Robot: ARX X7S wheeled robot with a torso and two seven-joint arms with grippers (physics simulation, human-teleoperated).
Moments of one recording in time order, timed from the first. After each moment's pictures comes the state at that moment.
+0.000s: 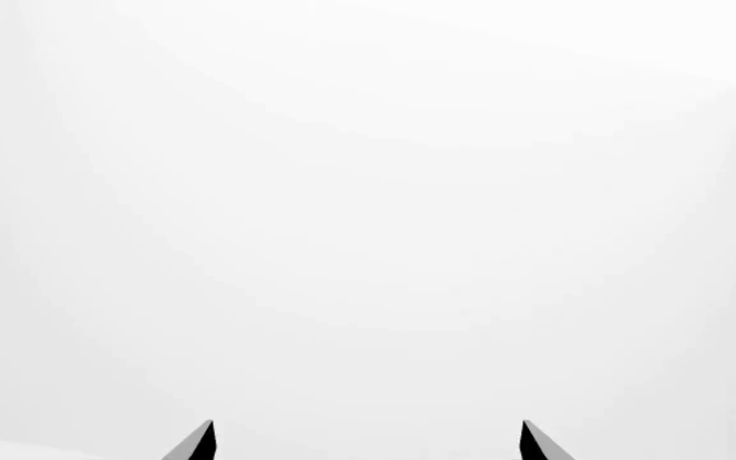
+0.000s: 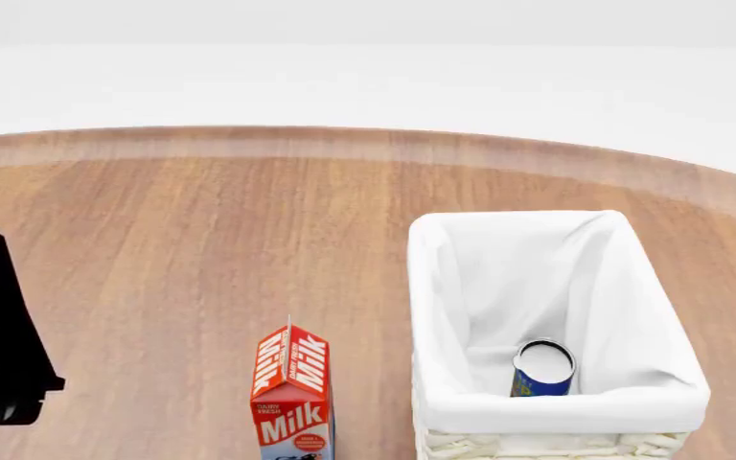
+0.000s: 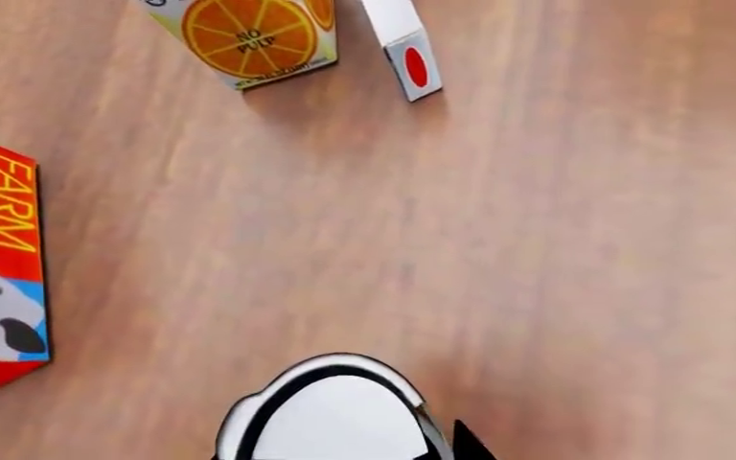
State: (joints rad) left arm -0.14 -0.46 0.21 0.58 -0.52 -0.03 -0.45; right arm -0.05 0.57 -0.80 -0.31 1.12 0.51 0.60
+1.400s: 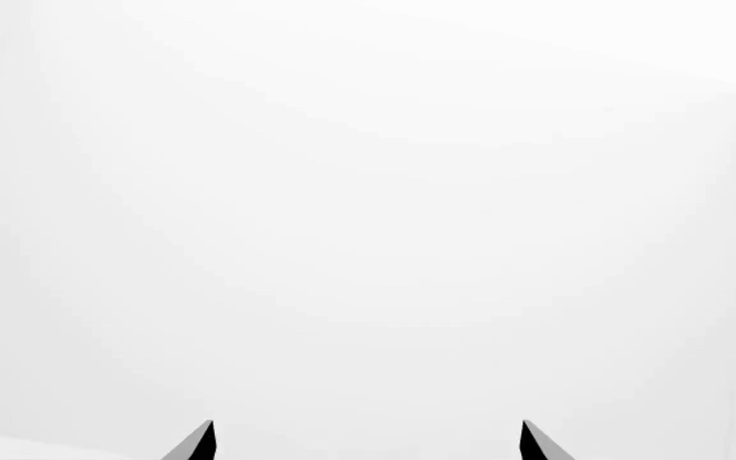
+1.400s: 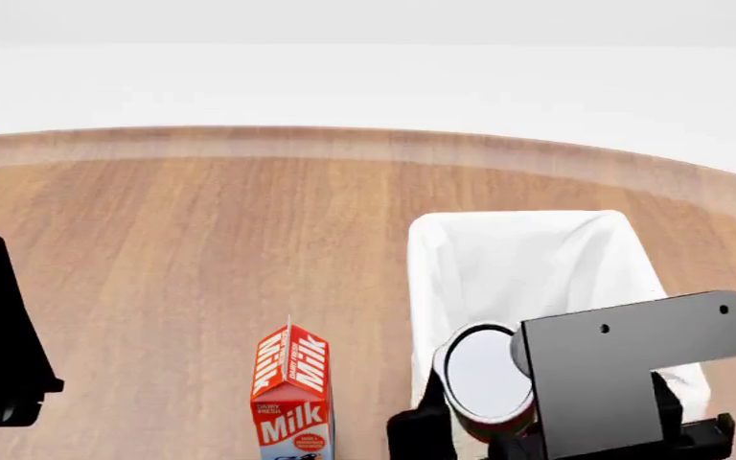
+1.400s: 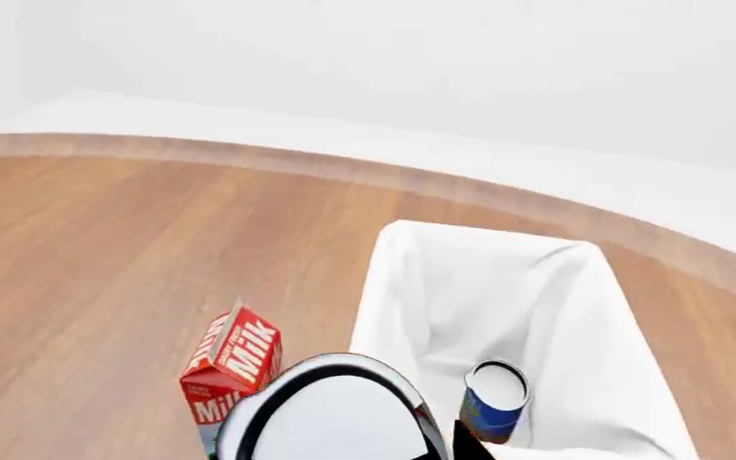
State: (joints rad) left arm -0.14 -0.47 0.22 0.58 -0.53 -0.02 -0.46; right arm 0.78 0.91 -0.52 -0.77 1.77 0.75 1.14
